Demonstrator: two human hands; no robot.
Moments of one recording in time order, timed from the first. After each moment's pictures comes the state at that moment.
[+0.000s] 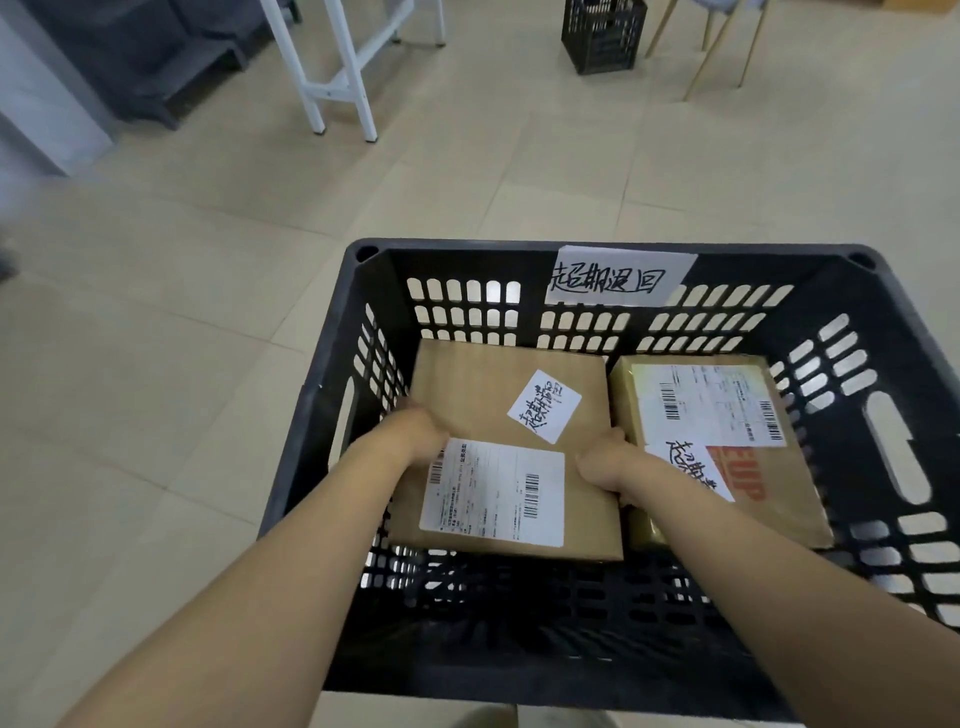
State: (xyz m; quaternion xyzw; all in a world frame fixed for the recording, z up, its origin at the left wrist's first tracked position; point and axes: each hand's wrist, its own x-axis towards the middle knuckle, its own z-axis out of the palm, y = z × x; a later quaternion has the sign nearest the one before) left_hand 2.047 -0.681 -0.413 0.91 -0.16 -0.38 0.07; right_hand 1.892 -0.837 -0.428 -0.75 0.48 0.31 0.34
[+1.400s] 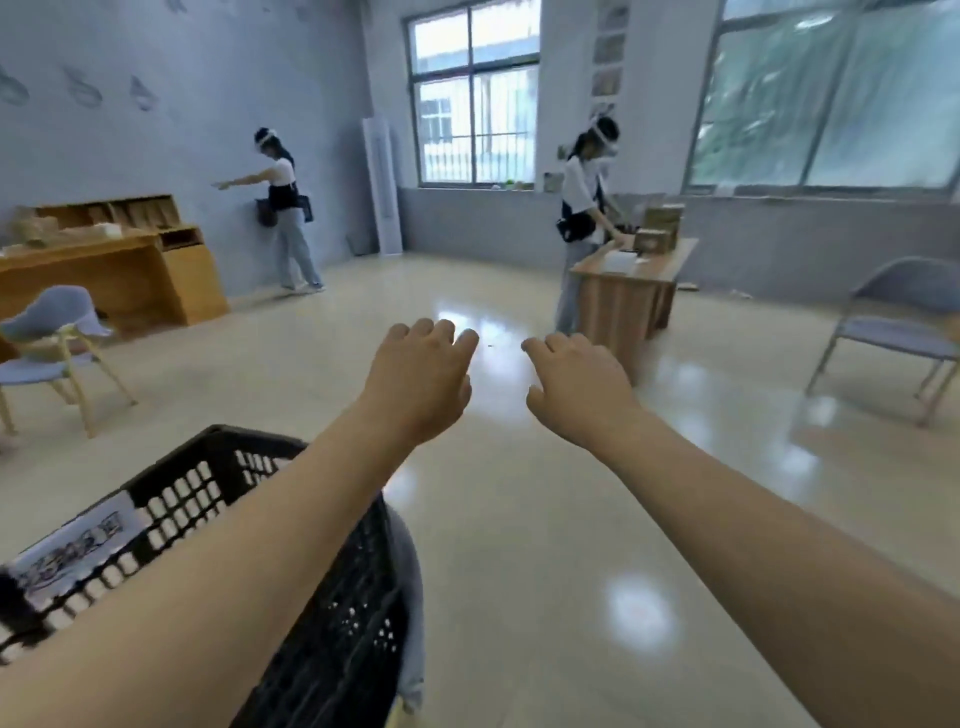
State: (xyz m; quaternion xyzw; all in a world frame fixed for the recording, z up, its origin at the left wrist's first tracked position) left_hand 1.651 -0.672 -0.115 0.38 -0.88 0.23 0.14; right_hand 1.483 -0.603 -0.134 -0.65 0.73 -0.11 -0.18
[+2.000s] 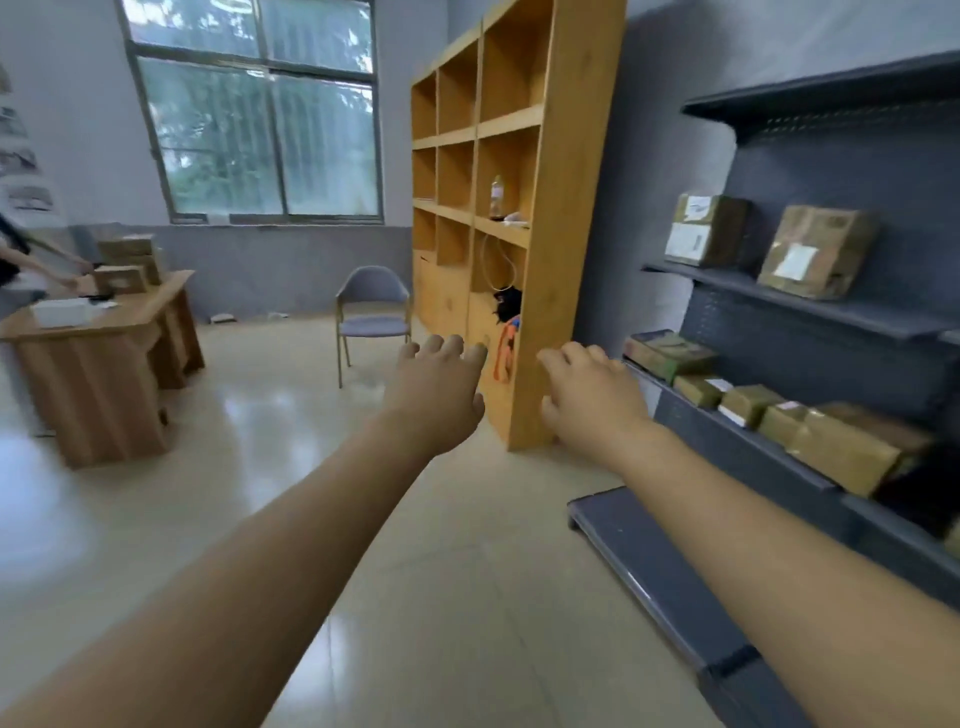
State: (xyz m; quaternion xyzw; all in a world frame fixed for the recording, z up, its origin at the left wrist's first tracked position) left_hand 1.098 -0.196 -0.116 -0.05 -0.97 0.08 0.21; right_hand 1.058 -0.022 -0.124 -0.21 0.95 0.00 -0.21
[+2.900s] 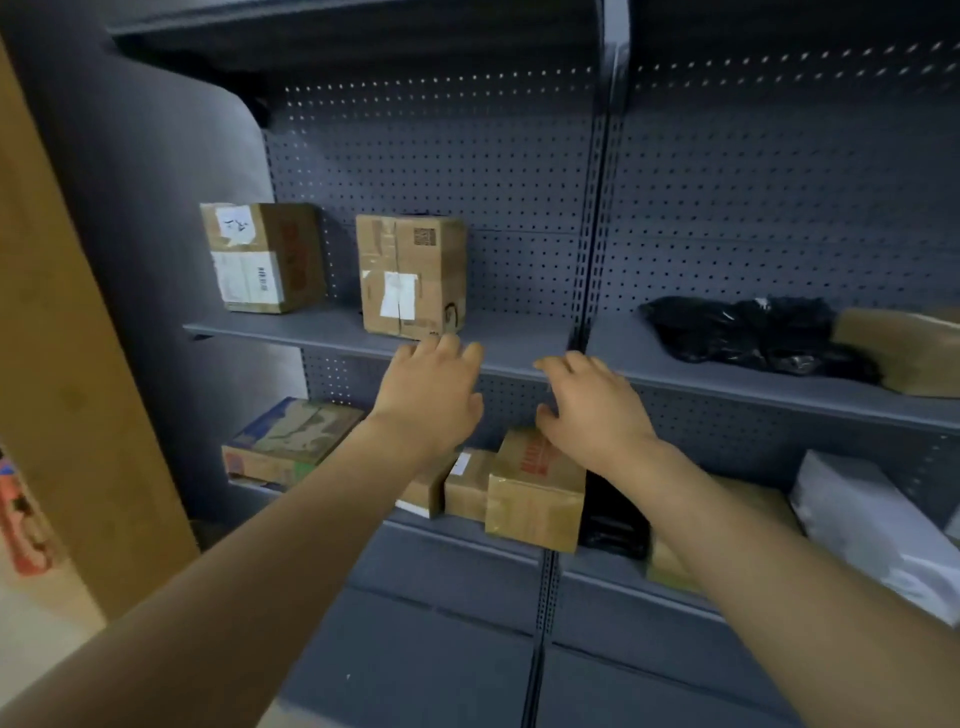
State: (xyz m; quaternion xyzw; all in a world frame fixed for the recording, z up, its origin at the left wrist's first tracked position) left_hand 0.607 0.287 -0.083 -0.46 -0.86 0.01 0.21; right_hand 0.719 0.426 -0.109 0.22 0.95 0.01 -0.21
